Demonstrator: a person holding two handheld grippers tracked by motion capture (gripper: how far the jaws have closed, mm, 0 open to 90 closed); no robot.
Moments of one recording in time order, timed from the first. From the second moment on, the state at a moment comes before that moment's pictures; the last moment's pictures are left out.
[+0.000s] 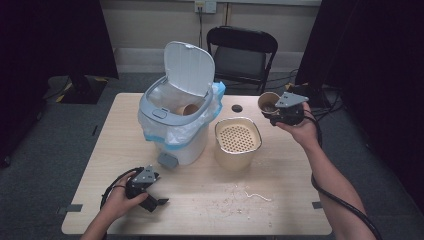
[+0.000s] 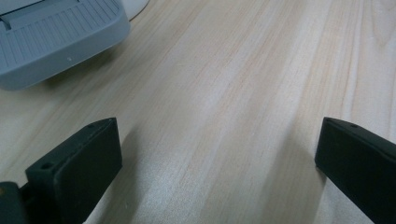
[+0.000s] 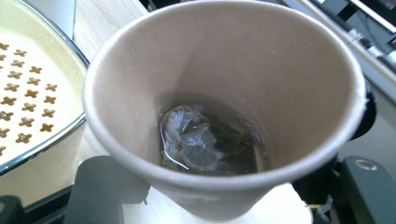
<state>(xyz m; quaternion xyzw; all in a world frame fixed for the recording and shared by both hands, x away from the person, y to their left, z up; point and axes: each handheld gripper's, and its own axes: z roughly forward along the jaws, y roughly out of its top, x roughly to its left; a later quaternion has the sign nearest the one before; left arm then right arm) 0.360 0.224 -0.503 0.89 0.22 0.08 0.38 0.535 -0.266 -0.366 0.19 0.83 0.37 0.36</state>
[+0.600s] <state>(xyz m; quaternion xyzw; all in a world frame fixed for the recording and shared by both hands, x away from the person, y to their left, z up) 0.360 0.224 -0.503 0.89 0.22 0.08 0.38 0.526 -0.249 -0.343 0.11 0.83 0.31 0.45</state>
